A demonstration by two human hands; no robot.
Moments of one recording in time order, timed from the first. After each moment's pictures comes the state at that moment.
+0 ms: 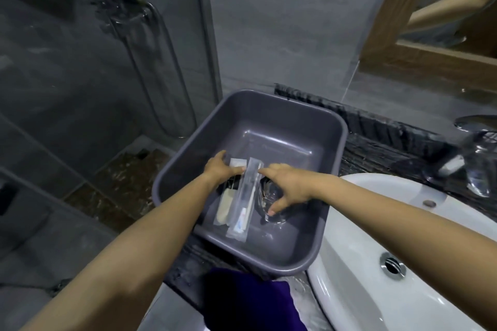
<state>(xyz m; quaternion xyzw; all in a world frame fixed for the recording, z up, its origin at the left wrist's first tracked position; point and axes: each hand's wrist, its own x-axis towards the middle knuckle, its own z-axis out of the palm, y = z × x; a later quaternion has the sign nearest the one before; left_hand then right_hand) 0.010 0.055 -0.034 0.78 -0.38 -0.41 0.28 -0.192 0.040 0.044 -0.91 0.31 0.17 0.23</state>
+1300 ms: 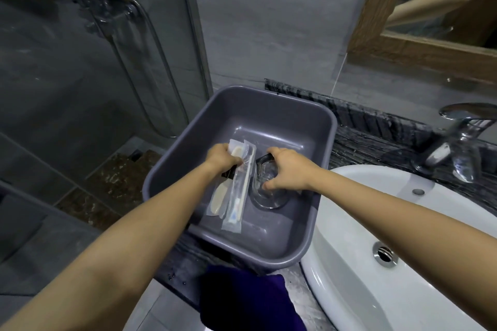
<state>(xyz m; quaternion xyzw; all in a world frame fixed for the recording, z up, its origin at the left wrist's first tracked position) -0.014 0.044 -0.004 0.77 -0.41 -0.39 0.29 -0.201 0.047 0.059 -0.85 0.46 0.01 0.26</state>
